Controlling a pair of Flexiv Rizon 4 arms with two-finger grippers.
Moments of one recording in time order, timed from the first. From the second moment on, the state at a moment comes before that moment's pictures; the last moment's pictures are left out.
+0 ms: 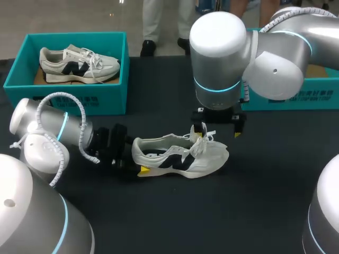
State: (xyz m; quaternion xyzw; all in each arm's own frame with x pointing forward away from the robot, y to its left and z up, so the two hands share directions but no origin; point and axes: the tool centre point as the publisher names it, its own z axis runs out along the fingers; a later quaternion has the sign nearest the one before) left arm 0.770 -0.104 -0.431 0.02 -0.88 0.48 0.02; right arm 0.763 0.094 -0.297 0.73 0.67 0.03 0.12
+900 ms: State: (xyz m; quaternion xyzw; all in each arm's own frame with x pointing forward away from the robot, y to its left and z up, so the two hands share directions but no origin) left arm 0.770 -0.103 -0.431 0.02 -0.88 0.48 0.02; right arm 0.750 0.108 -0.260 0.53 0.84 0.07 0.08
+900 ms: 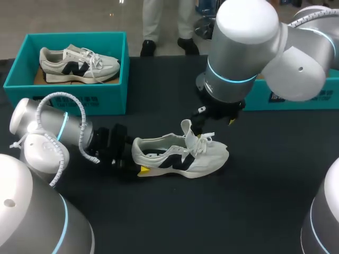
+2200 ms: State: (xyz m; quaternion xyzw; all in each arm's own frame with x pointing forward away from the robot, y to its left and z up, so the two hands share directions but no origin) left arm 0.770 -0.104 -0.431 0.02 -0.88 0.48 0.02; right arm 0.775 0.148 -0.223 0.21 0.97 0.10 0.10
